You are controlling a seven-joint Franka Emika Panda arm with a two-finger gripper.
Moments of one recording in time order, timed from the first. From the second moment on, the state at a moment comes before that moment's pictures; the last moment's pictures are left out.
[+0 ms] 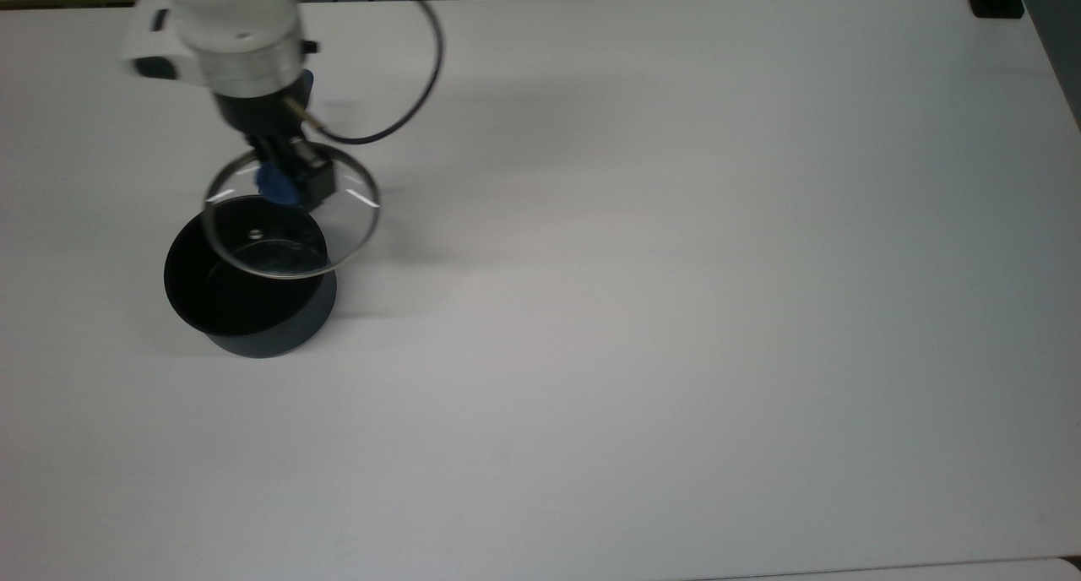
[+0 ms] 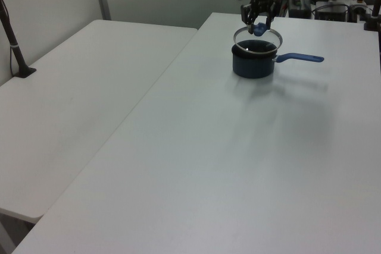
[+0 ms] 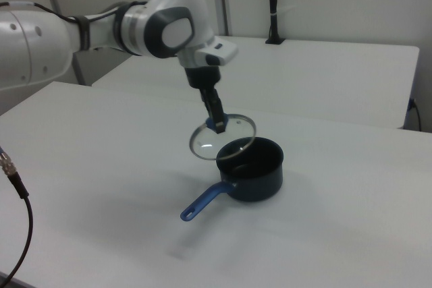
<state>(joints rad) 0.07 0.34 -0.29 -1.48 0.01 1.89 0.57</state>
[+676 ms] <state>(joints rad) 0.00 0.41 -0.31 -1.43 0.01 1.90 0.62</state>
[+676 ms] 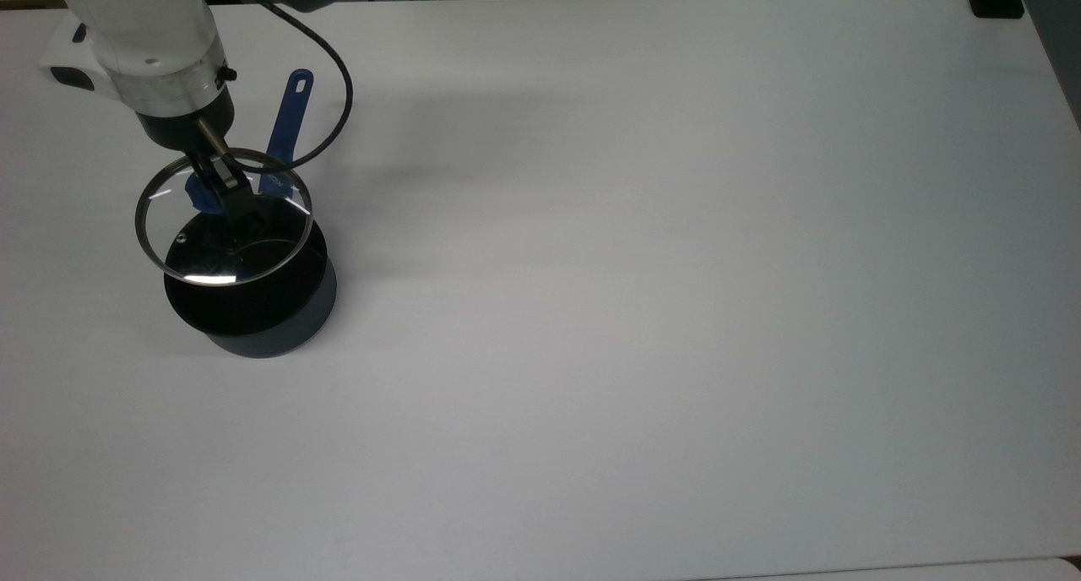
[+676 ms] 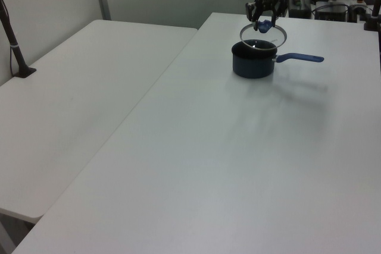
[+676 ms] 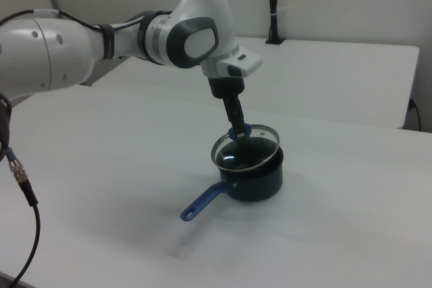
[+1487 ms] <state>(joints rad) -0.01 0.49 -0.33 -1.42 0.02 1.99 0.66</state>
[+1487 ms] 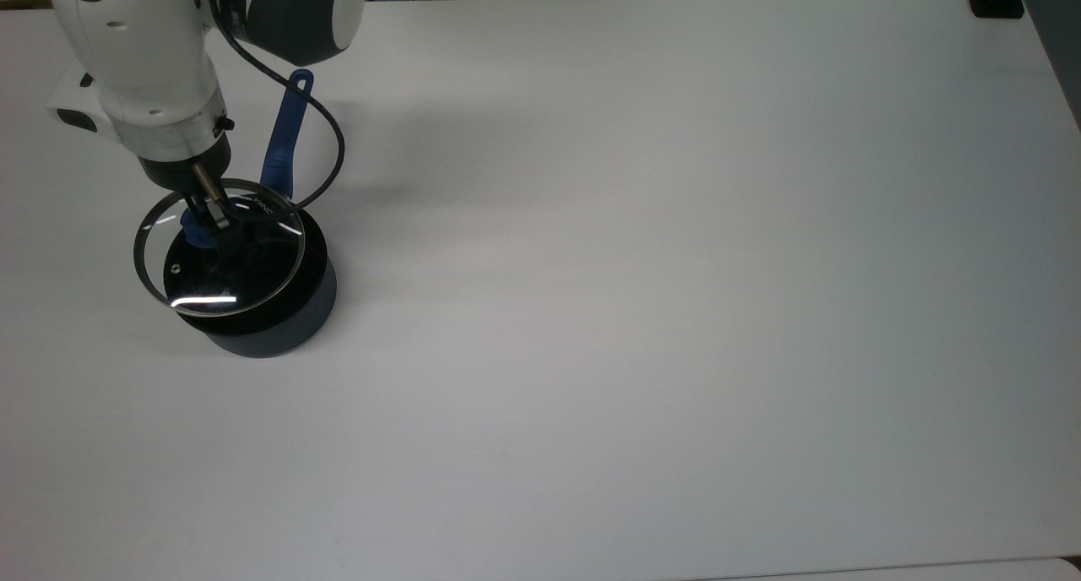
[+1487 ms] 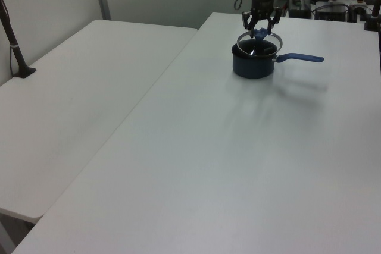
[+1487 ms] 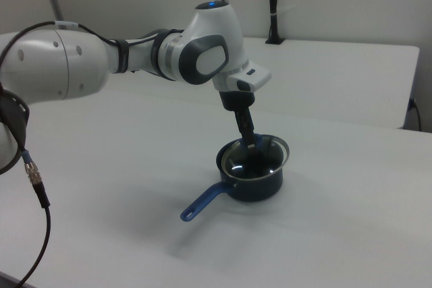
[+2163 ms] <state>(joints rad) -0.01 0.50 -0.32 -1.42 0.03 1.99 0.65</state>
